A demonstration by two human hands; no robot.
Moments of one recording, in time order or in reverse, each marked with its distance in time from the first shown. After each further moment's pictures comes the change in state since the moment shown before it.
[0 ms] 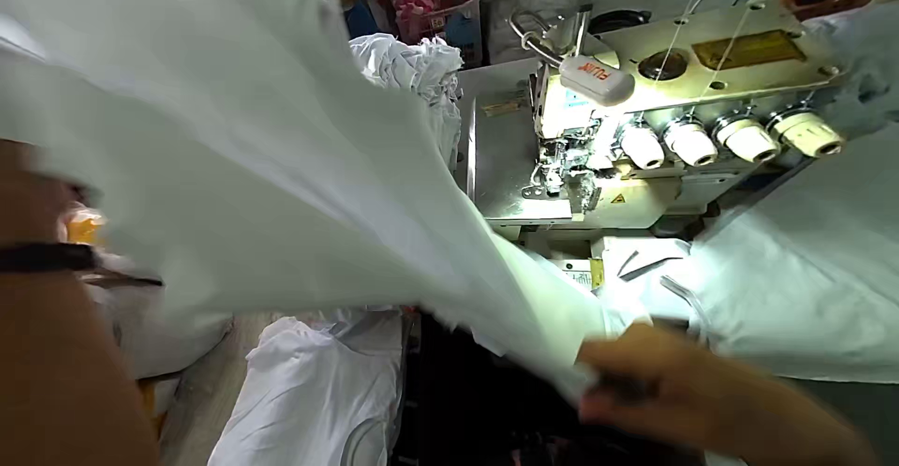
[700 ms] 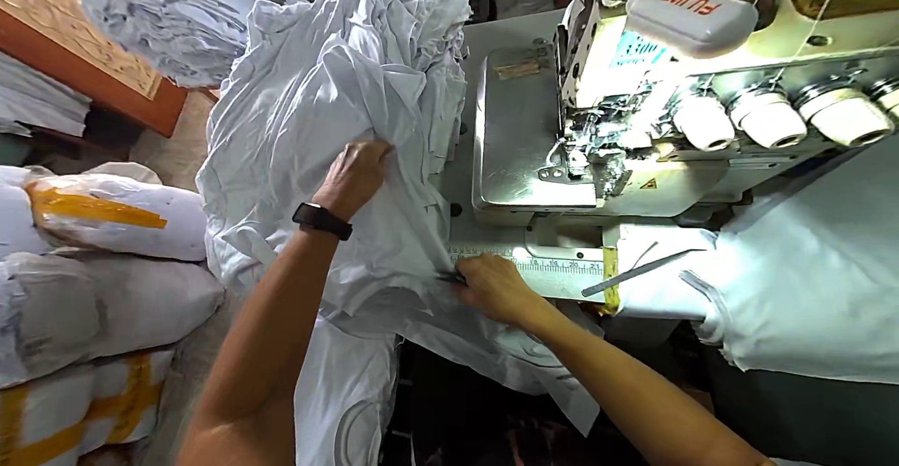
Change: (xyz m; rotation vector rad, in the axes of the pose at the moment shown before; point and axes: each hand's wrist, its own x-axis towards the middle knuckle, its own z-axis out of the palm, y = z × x) left_hand 0.034 0.002 0.244 0.245 -0.733 0.102; right_hand 0.120 0.086 0.068 -0.336 -0.285 0.767
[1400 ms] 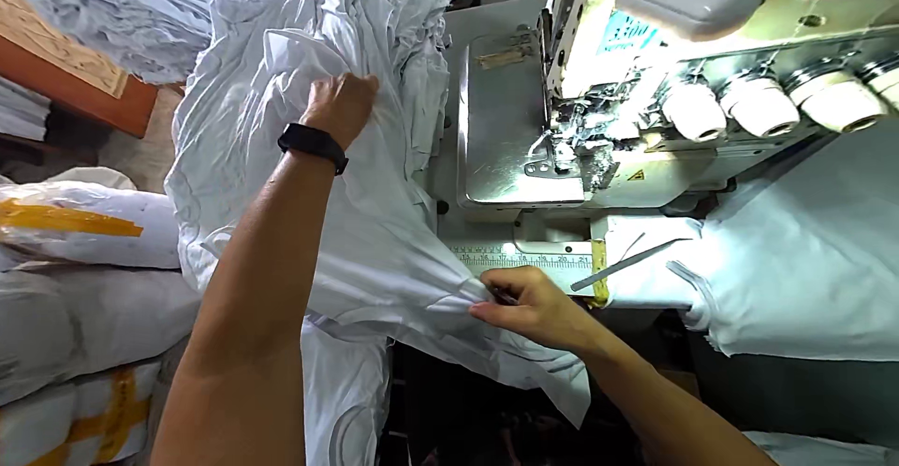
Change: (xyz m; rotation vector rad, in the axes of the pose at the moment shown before) left_hand 0.069 0.026 -0.037 0.349 -0.067 -0.018; right_hand -0.048 0.040 0.013 0.717 0.380 -0.459
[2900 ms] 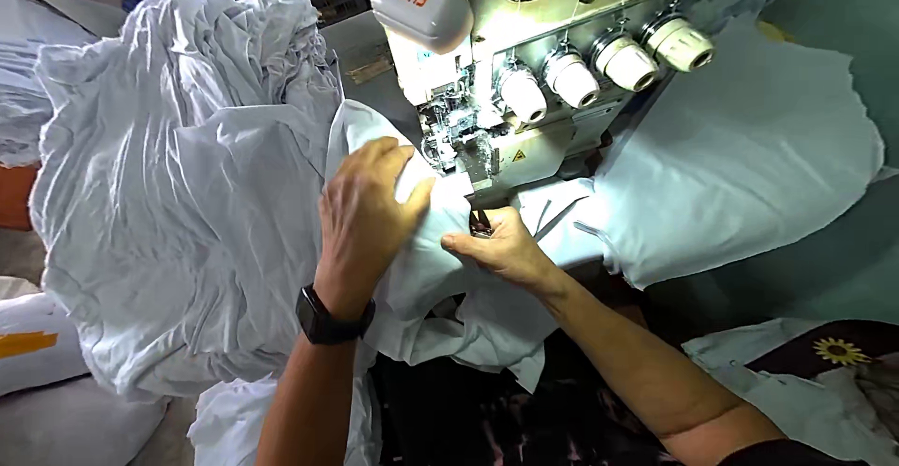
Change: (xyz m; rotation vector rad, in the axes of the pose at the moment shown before) left_hand -0.104 0.142 0.027 -0.440 0.384 0.432; right_hand -0.001 0.007 -0.042 0.223 0.476 0.105
